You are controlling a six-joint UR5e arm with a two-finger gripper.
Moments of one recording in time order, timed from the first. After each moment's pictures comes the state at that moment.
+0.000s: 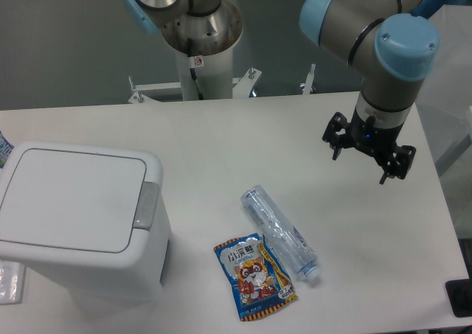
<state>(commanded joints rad) 2.70 -1.93 -1.37 -1.32 1.54 1.30</state>
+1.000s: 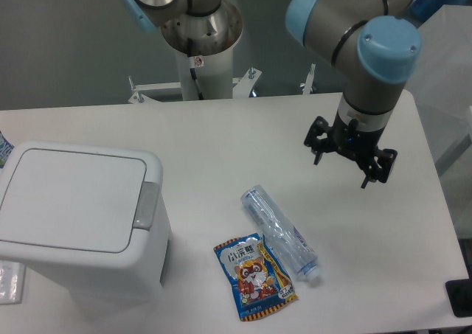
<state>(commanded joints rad) 2.65 -1.88 -1.40 -1.30 1.42 1.02</state>
